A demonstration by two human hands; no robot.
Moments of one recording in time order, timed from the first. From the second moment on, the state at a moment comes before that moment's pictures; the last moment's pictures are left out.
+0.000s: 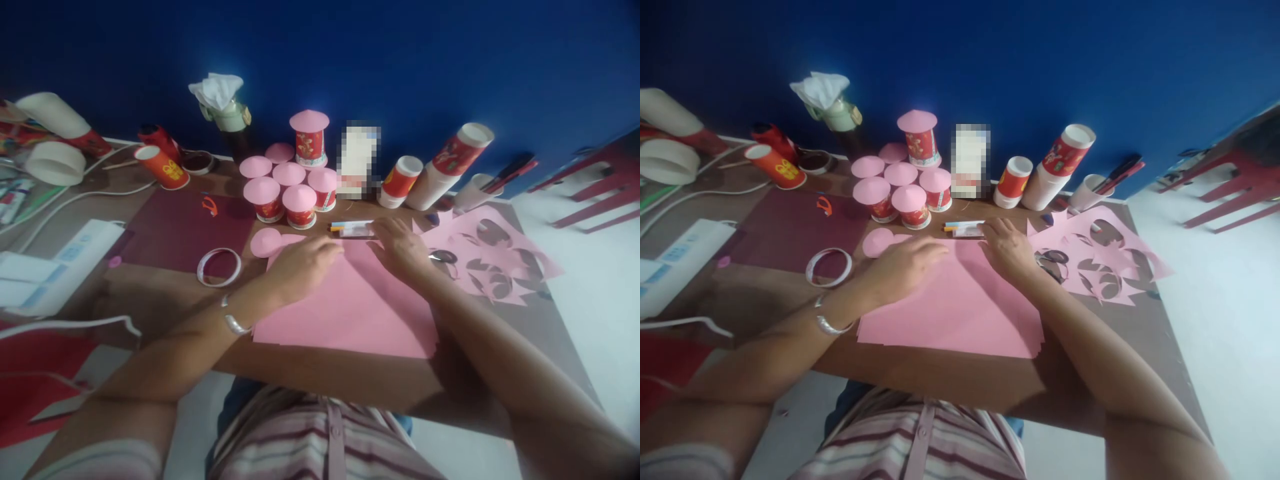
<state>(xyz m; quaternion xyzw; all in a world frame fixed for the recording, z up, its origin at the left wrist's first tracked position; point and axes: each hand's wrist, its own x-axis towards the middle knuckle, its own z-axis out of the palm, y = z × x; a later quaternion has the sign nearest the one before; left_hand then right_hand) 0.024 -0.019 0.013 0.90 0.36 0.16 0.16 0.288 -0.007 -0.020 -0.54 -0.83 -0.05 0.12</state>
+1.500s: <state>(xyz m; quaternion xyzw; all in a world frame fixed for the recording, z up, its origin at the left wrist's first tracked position) 0.161 0.065 -0.024 0.94 0.32 0.06 -0.02 0.315 0.124 0.069 -0.64 -0.76 -0.08 -0.09</state>
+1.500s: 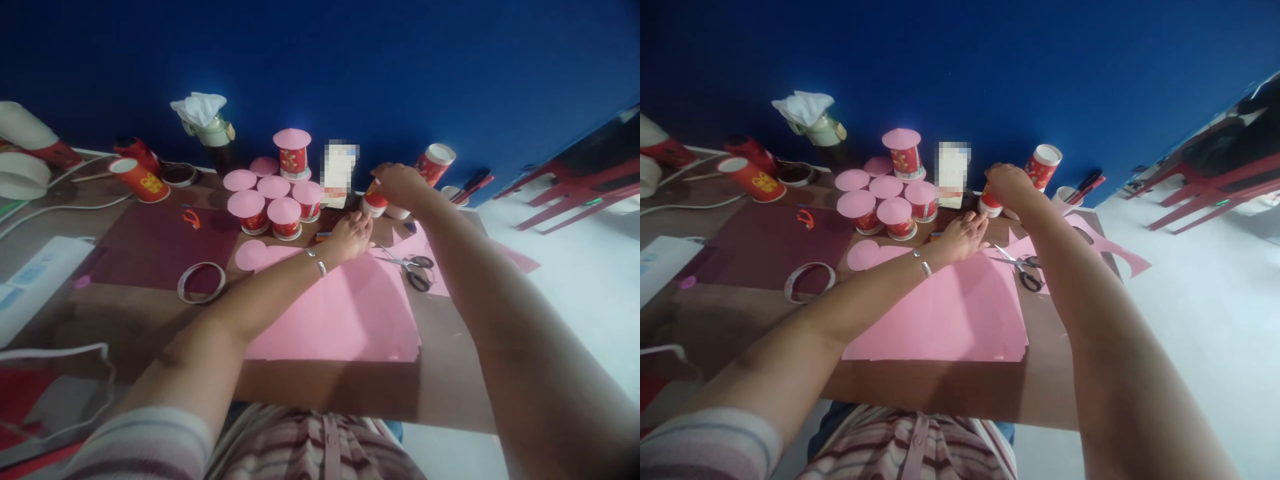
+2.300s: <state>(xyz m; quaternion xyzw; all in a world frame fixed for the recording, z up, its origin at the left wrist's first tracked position) 0.126 0.061 -0.014 0.91 0.34 0.21 0.12 0.299 0.023 0.151 -0.63 -0.75 -0.14 0.13</state>
